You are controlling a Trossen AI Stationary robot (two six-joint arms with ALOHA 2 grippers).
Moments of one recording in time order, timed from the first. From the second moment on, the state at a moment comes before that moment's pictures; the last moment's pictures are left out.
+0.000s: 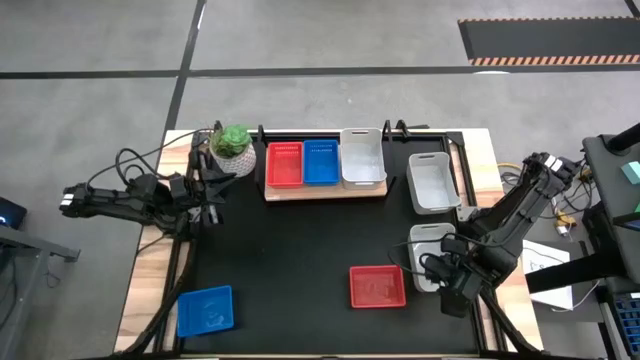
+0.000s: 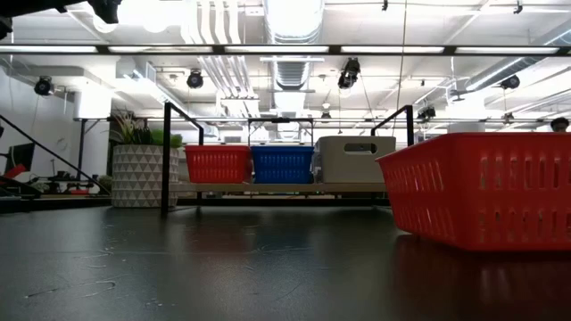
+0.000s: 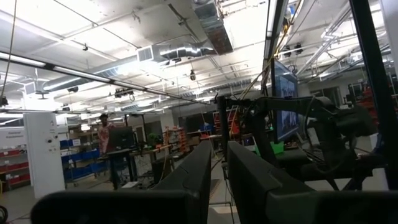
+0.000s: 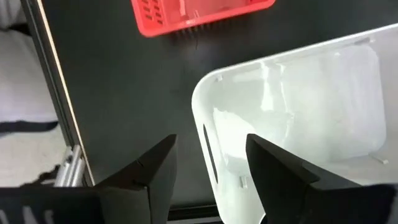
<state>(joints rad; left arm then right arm) -0.11 0.41 0.33 0.49 -0.30 0.32 0.86 1.30 1.07 -1.14 0.03 1.04</state>
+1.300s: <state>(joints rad) -0.11 0.41 0.33 0.49 -0.31 0.35 0.89 1.45 1.01 -1.04 0.00 0.98</state>
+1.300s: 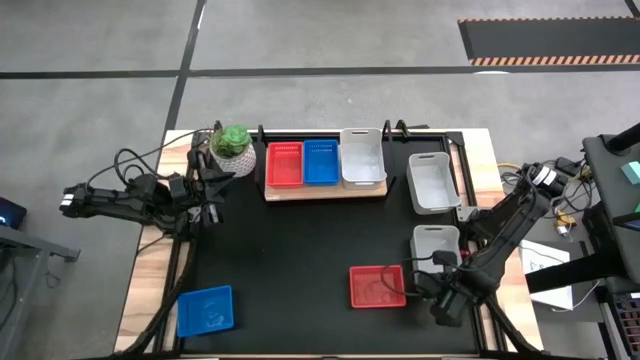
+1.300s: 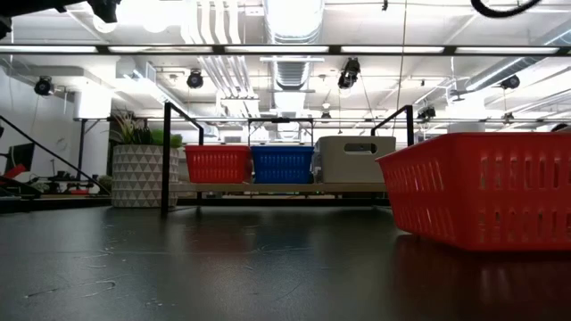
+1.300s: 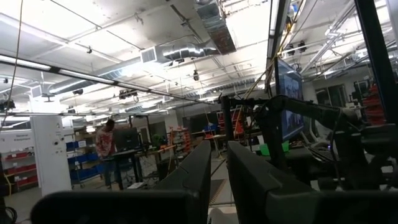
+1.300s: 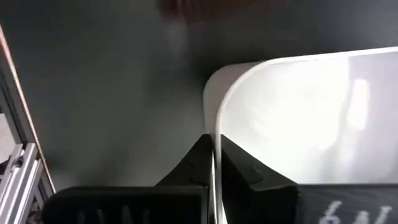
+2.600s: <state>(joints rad) -0.11 0.41 0.33 0.49 -0.31 0.36 0.53 1.46 1.52 -0.97 0.39 0.06</state>
